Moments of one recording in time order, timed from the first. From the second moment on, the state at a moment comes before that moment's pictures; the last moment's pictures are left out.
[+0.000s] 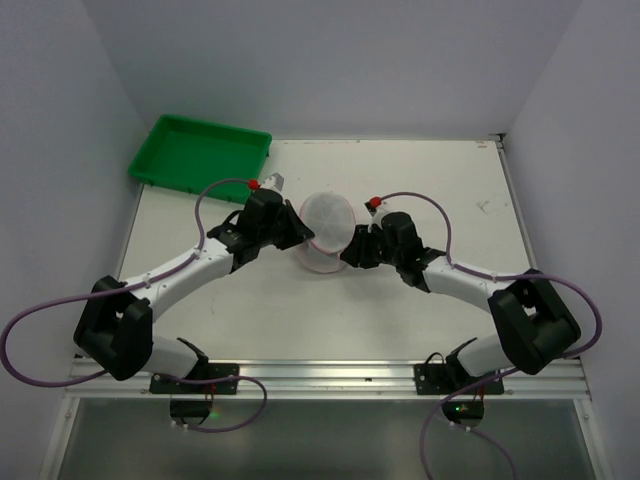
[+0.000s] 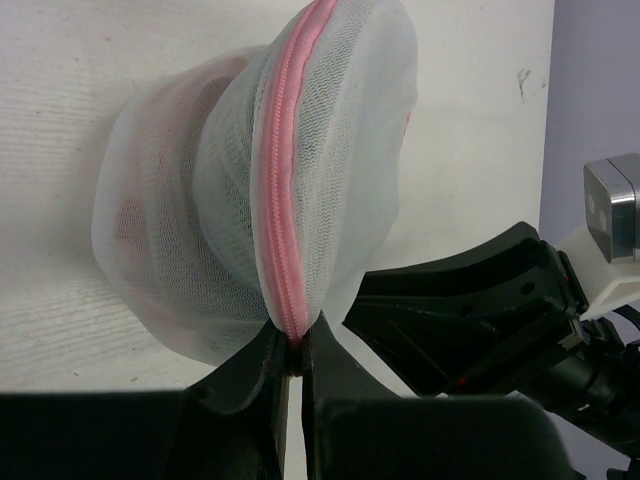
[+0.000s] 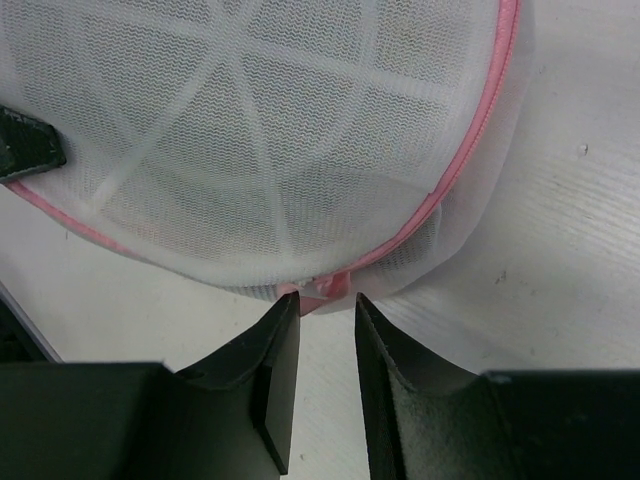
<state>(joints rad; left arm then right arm) -0.60 1.40 0.93 -0.16 0.06 -0.88 0.57 1.43 0.66 0.20 -0.24 0.51</state>
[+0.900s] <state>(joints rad) -0.59 1.24 0.85 -0.14 0.20 -0.87 0.52 1.48 0.63 0.37 -0.29 0.53</state>
